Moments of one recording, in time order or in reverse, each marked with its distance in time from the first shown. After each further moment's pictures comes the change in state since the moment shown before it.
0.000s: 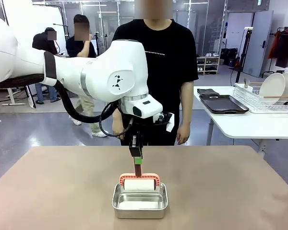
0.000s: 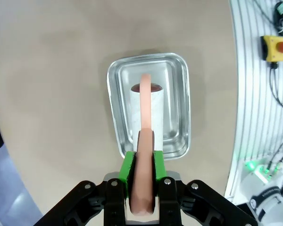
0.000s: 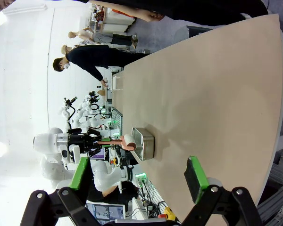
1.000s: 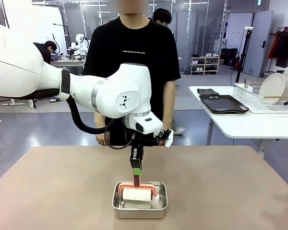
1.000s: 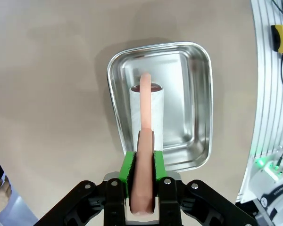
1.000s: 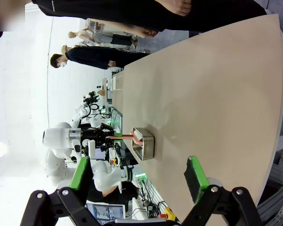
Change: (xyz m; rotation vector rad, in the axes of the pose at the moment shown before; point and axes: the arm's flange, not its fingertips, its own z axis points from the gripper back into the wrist) left arm -0.002 0.024 -0.054 -0.029 0.048 -0.026; right arm 0.000 0.000 0.000 0.000 0.000 0.000
